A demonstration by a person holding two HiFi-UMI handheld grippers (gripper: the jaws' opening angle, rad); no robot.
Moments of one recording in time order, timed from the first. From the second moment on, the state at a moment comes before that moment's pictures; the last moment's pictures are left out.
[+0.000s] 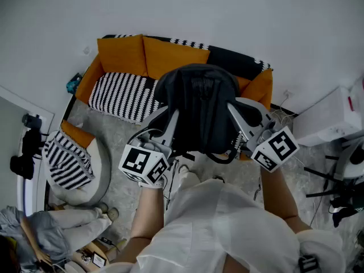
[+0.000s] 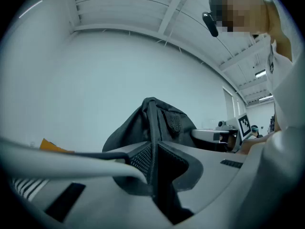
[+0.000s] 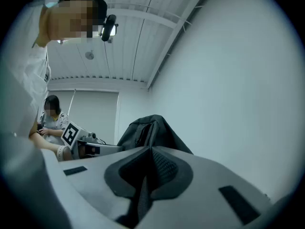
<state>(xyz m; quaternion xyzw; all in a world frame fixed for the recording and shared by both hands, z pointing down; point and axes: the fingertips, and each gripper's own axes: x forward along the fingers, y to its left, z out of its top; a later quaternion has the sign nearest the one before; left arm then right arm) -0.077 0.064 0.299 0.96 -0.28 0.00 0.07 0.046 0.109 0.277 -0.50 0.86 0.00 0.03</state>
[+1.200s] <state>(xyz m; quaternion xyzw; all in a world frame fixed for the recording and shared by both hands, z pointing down) -0.032 0.137 0.302 0.95 -0.29 0.00 0.09 0.092 0.173 0.274 -0.44 0.89 -0.06 0.09</state>
